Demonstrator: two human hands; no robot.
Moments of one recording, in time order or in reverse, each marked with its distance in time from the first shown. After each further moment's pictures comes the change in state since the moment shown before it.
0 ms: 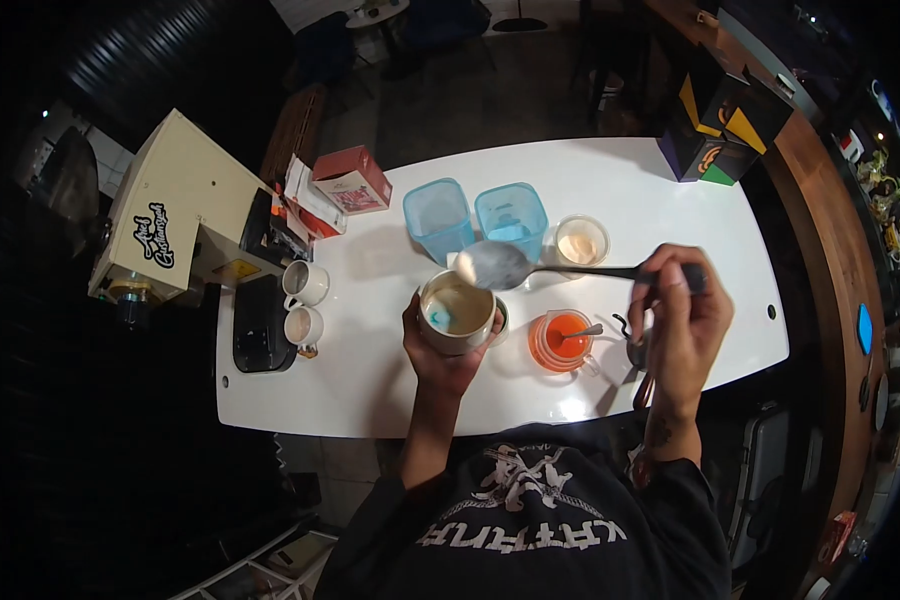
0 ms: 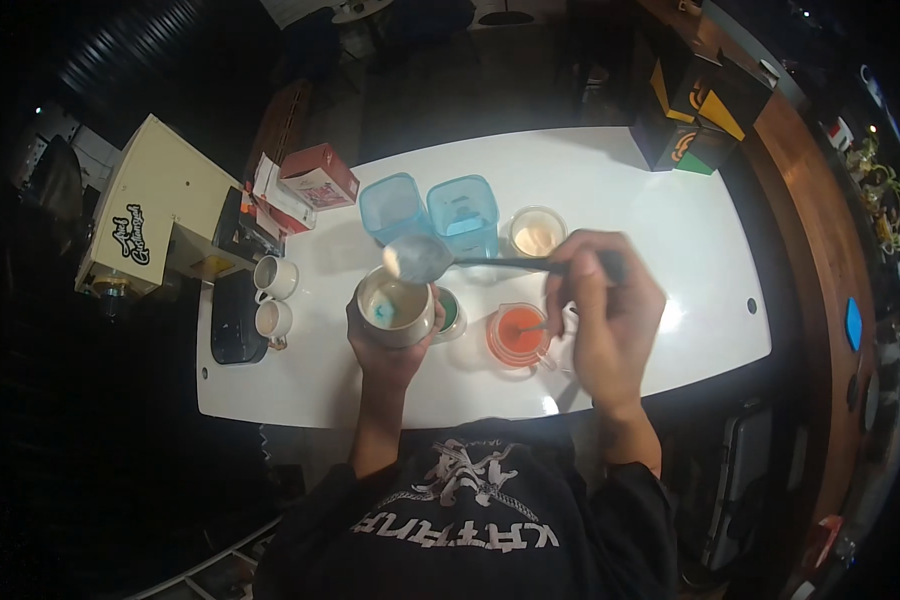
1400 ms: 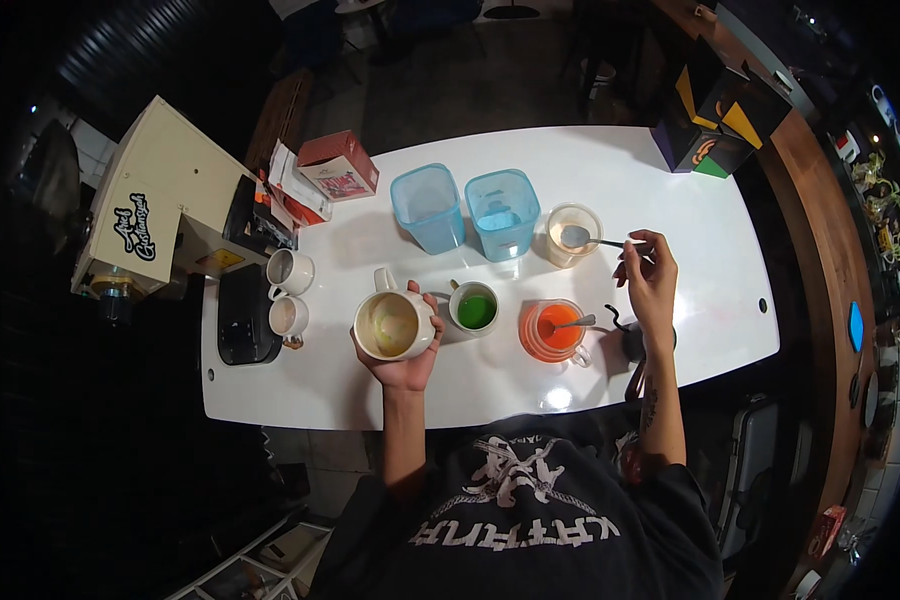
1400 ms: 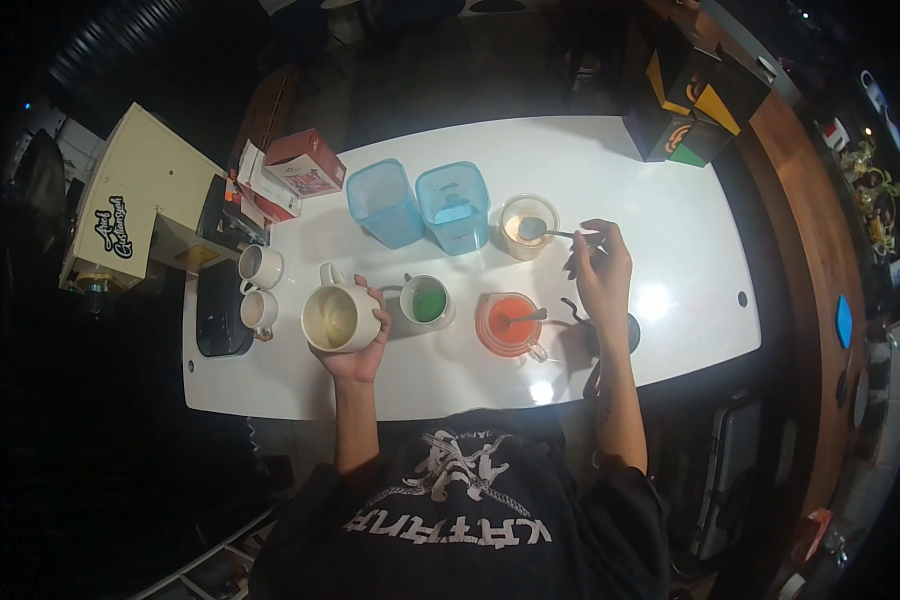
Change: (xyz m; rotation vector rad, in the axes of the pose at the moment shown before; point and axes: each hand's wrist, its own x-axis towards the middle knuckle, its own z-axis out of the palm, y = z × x) left_hand -0.006 0.025 -0.083 -0.411 -0.102 -0.017; right_hand 0.020 0.149 -0.074 -0.402 0.079 0.142
